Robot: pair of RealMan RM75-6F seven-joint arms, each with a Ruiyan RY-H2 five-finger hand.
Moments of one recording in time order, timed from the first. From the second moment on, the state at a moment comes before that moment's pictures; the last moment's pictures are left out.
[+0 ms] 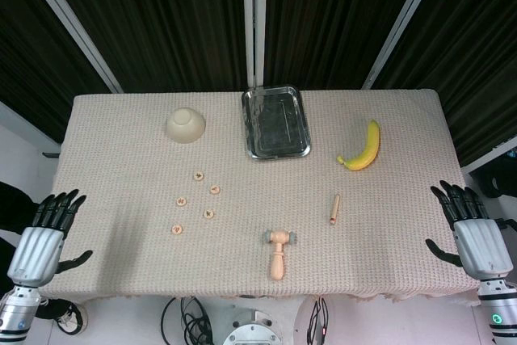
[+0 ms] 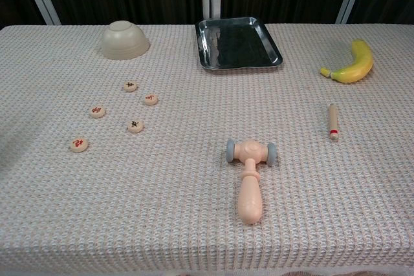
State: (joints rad) left arm -0.09 -1.15 0.01 -1.61 1.66 1.55 0.05; right arm 0.09 -0.99 0.03 -1.78 -1.56 1.45 -0.06
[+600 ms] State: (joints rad) left arm -0.11 -1.17 0.03 -1.62 1.70 1.52 0.08; right arm 0.09 -0.98 0.03 -1.78 -1.56 1.46 -0.06
